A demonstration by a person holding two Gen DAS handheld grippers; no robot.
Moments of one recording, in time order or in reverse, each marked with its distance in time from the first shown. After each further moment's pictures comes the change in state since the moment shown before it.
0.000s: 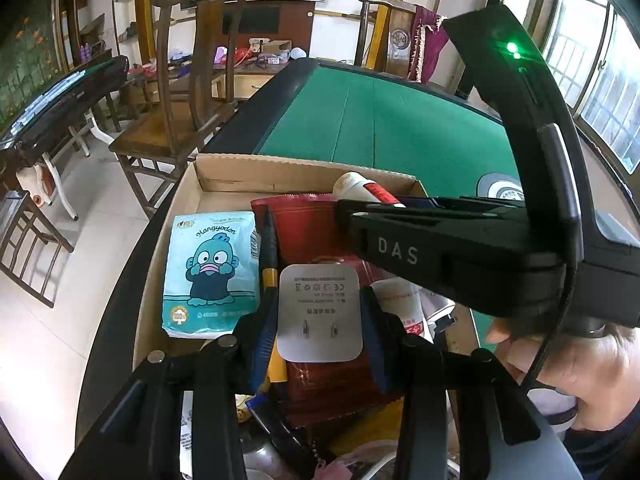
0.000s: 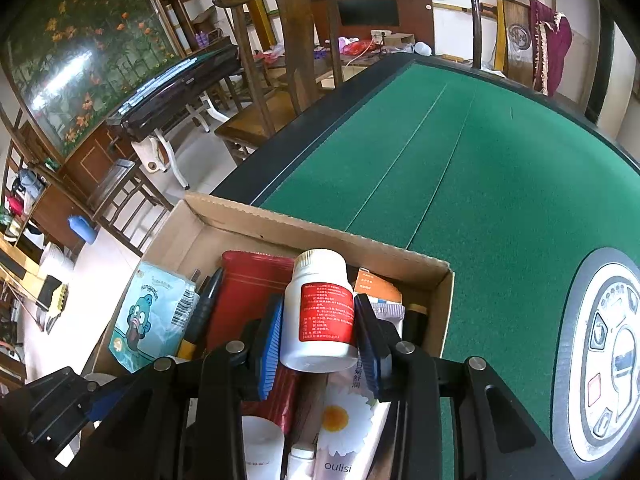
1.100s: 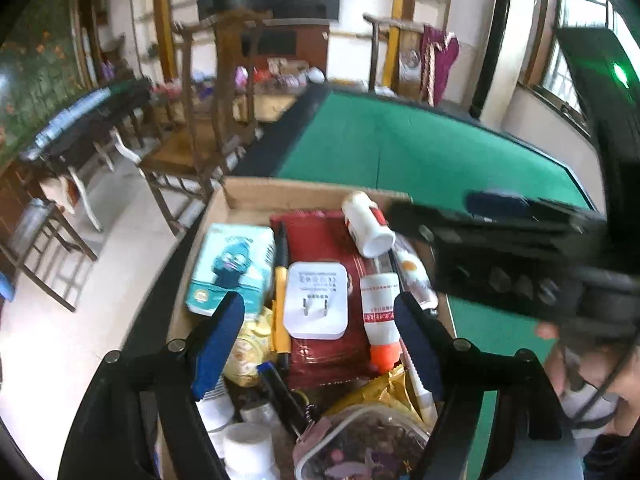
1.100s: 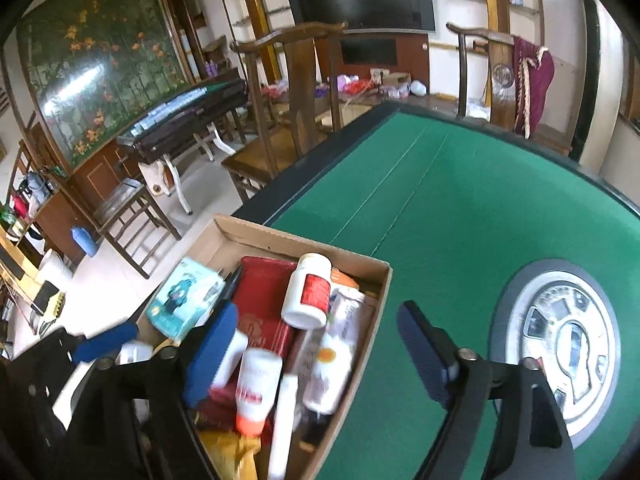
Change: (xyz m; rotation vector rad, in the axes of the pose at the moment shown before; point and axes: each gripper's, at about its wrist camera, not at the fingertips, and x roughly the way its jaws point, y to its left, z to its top) left arm -0.048 -0.024 -0.013 0.004 -0.114 0.117; right arm -0.097 -0.001 -0.031 -0.036 -0.157 -0.018
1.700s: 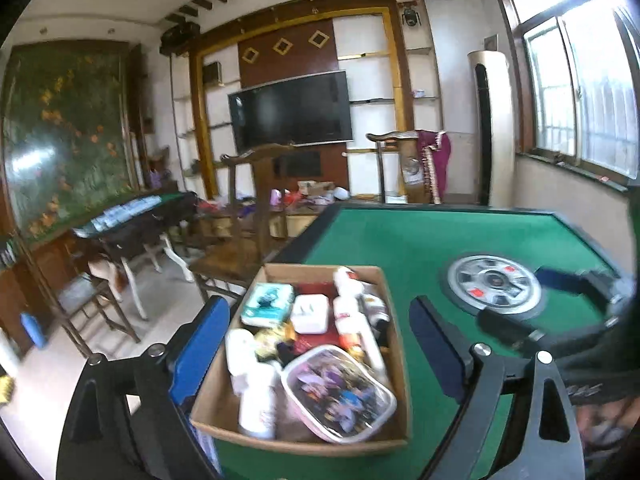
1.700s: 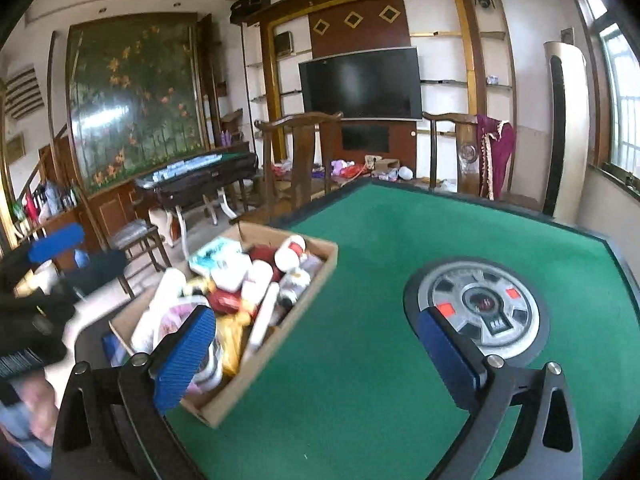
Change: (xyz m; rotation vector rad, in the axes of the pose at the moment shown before) left arm -0.151 -0.055 -0.089 0.043 -0.437 0.126; right arm -0.143 -0.018 -0.145 -0.079 -0.324 -0.034
